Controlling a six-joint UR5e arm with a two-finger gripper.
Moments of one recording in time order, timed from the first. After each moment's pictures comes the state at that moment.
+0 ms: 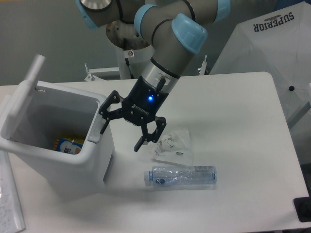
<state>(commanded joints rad) 2.49 -1.75 -1.68 -0.96 0.77 0.52</state>
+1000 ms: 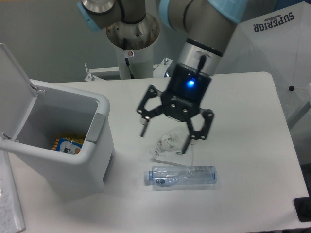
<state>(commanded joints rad) 2.63 -1.84 -1.48 -0.96 1.03 0.78</state>
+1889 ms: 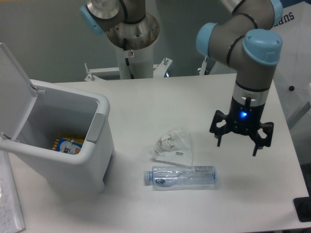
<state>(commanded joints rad) 2.74 -1.98 -1.48 -0.97 1.40 1.24</state>
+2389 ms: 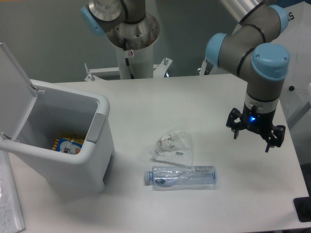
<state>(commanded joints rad) 2.74 -2.03 -1.46 -0.98 1.57 1.37</state>
